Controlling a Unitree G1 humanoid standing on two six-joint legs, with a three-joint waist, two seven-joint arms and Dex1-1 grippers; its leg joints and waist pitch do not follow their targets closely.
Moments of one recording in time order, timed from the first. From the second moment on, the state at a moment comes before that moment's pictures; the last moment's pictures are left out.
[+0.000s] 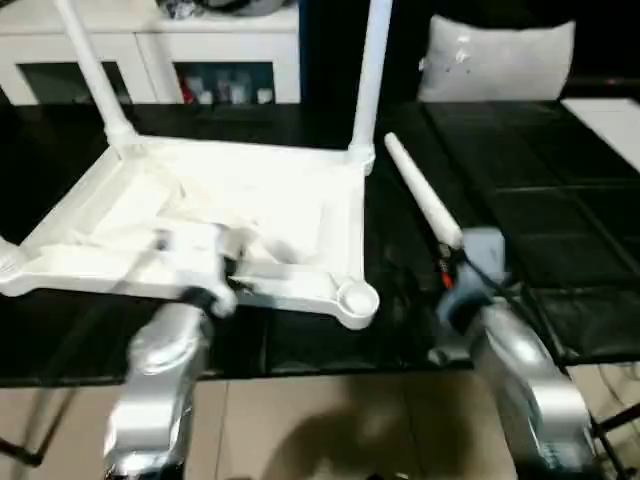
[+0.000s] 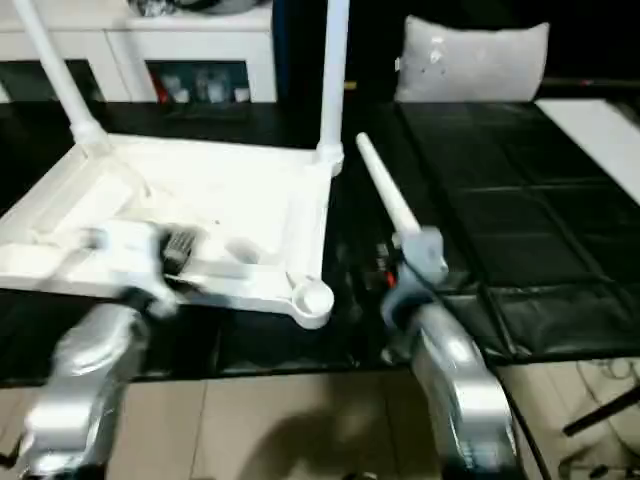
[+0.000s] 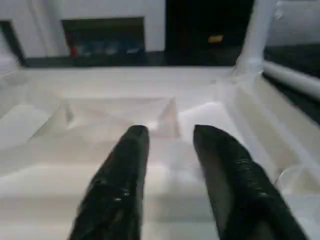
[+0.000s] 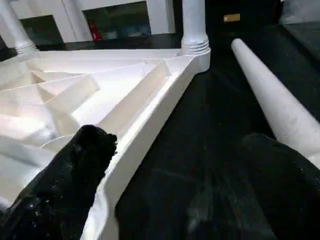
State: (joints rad) left arm -0.03 0.03 0.09 -0.33 0.01 0.42 -0.15; right arm -0.02 -0.09 -0.03 -0.29 0.22 0.48 0.29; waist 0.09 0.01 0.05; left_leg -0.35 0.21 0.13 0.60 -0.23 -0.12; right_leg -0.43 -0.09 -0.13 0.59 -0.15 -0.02
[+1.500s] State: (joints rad) left arm 0.13 0.11 0.01 -0.42 0.02 0.37 -0.15; right arm 0.04 -0.09 0.05 -0.35 0.20 0.50 0.23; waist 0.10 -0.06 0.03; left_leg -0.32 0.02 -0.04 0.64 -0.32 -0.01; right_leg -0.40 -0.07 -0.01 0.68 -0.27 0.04
